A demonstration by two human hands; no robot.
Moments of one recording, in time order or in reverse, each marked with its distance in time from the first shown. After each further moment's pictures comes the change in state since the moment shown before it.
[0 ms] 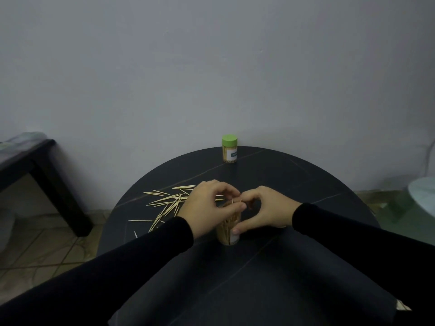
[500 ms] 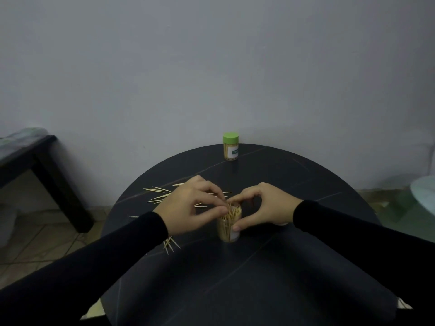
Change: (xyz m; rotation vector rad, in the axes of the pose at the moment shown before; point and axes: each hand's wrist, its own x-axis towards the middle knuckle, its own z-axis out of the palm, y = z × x) left_hand -0.011 -0.027 -0.031 0.176 -0.052 0.406; right_hand 0.002 -0.001 -0.001 -0.018 -0.014 0.002
